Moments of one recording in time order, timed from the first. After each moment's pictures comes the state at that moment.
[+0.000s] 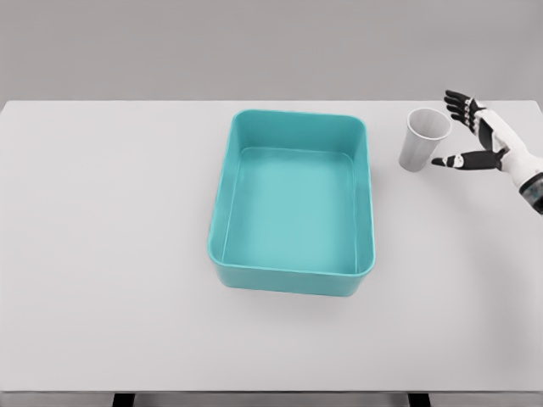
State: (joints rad) left arm 0.02 0.00 -0.21 -0.01 0.06 0.01 -0.07; right arm -0.58 -0.57 0.41 -0.79 -0.38 -0.43 0.39
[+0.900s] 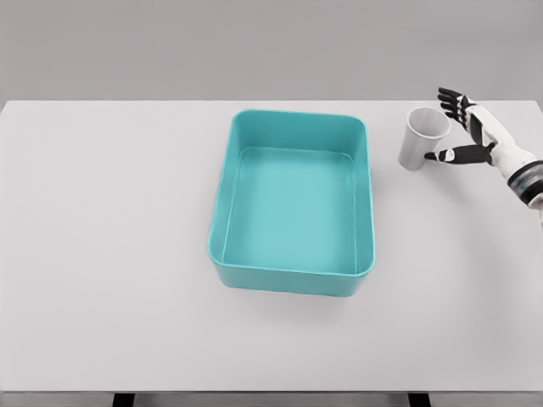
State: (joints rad) left arm 0.02 0.00 -0.21 -0.01 0.06 0.01 -0.07; right arm -0.67 -0.50 0.41 -0.65 -0.31 -0.43 0.39
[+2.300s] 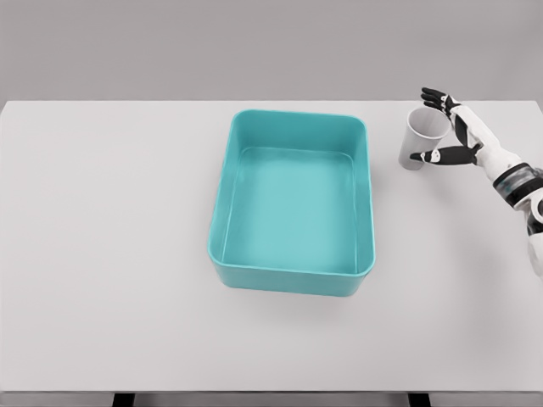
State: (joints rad) left arm 0.02 0.00 -0.21 -0.01 0.06 0.01 -0.07; right arm -0.66 -0.48 0.42 -0.65 -0.32 -0.52 0.39
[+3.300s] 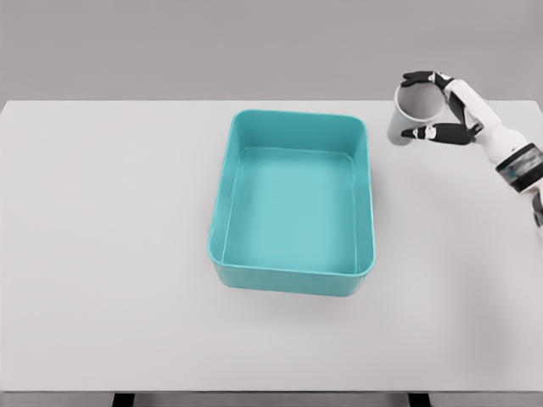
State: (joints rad) left arm 0.02 0.00 -0.21 -0.01 0.06 0.01 -0.07; right arm -0.62 -0.55 0.43 -0.92 -0.32 -0.58 0.39
